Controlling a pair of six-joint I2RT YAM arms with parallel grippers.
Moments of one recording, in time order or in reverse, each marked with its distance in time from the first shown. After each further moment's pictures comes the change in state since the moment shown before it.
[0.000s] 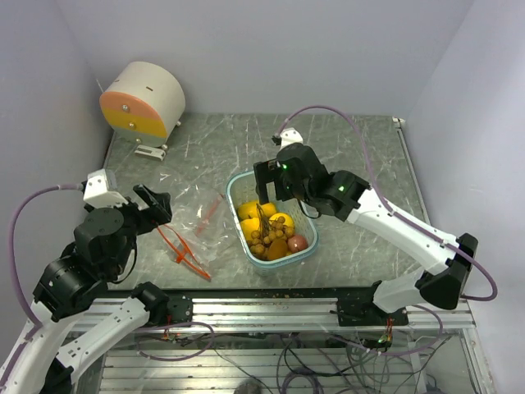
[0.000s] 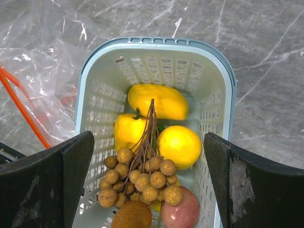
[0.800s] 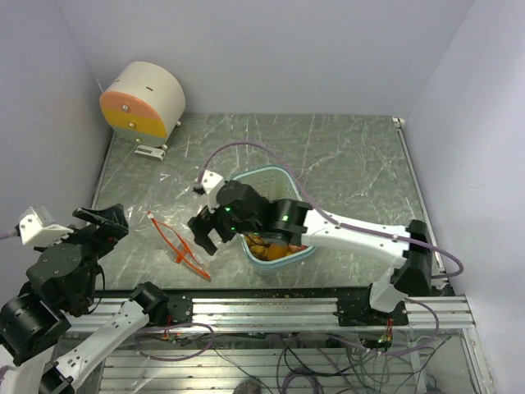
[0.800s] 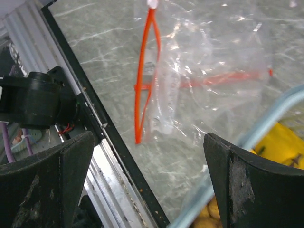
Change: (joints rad) left arm -0.001 -0.171 0.084 -0.219 -0.247 -0.189; right arm 0.302 0.193 0.061 0.228 -0.224 -0.159
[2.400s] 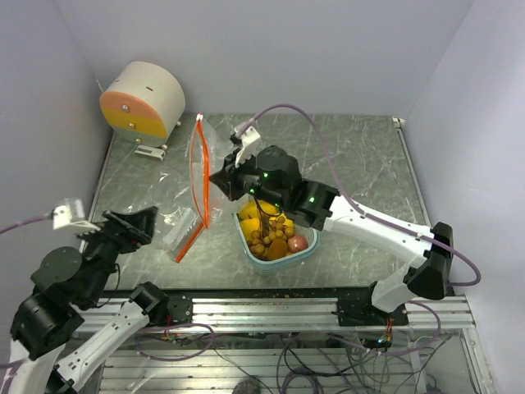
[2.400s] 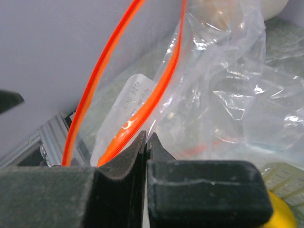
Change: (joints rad) left arm 0.000 -0.070 -0.093 0.198 0.310 0.115; right arm -0.127 -0.063 -0.030 0.322 0.006 0.064
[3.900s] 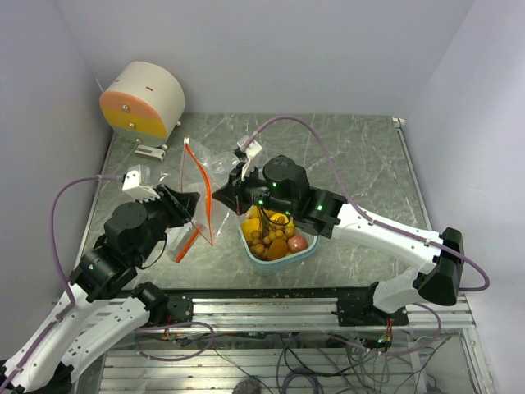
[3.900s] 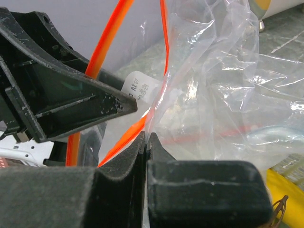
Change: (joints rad) left arm 0.000 0.269 -0.232 0.397 0.240 -0.010; right arm -0.023 -0.094 -0.141 0.048 -0.161 0.018
